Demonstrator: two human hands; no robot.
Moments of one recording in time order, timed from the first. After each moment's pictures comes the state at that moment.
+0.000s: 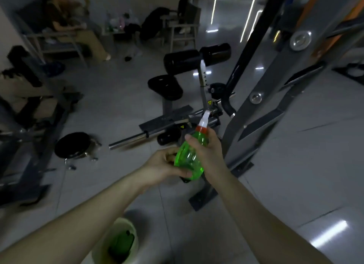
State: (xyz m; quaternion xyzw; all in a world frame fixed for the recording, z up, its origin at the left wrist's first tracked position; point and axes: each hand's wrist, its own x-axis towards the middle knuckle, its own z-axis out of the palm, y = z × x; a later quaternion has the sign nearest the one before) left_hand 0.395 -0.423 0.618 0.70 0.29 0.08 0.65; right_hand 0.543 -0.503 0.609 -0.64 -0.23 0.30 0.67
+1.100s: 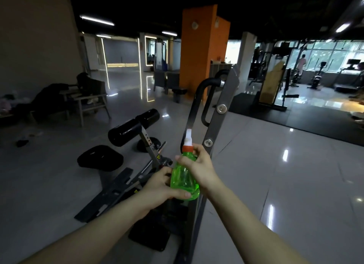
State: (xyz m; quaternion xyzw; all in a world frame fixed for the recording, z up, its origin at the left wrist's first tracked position) left_hand 0.382 -0.325 0.729 0.77 0.07 -0.02 0.63; right_hand 0.468 -0.461 0.751 -0.68 -0.16 0.07 0.71
